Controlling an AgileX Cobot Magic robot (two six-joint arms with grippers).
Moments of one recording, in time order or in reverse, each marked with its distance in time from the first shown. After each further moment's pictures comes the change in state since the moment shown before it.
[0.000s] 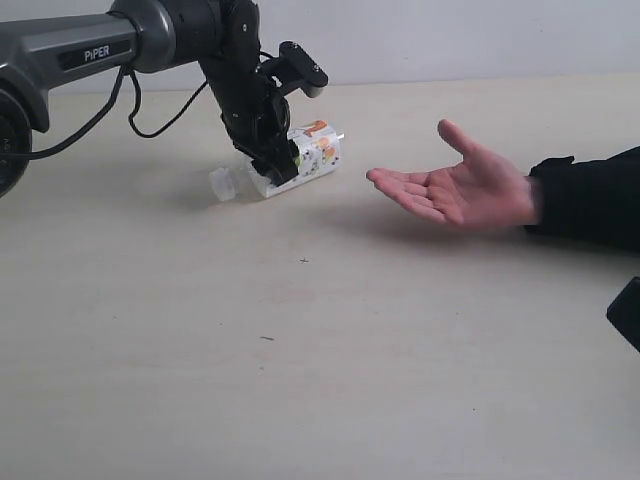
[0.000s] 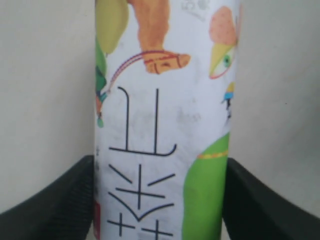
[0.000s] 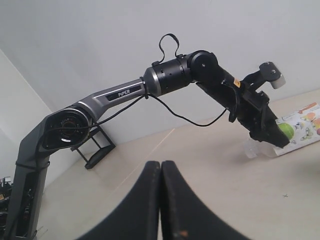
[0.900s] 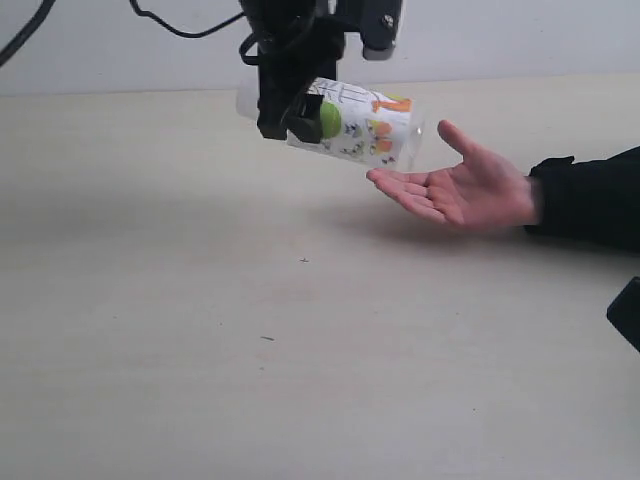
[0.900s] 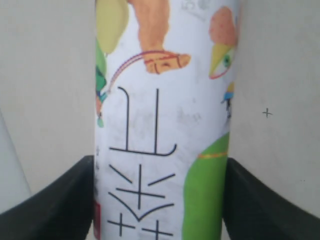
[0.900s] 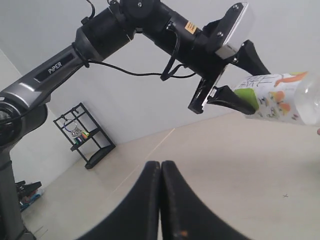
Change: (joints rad) left arm -0.182 -0.277 0.000 -0.006 0.226 0.674; right arm 0.000 0.000 0.000 0.000 0.000 0.000
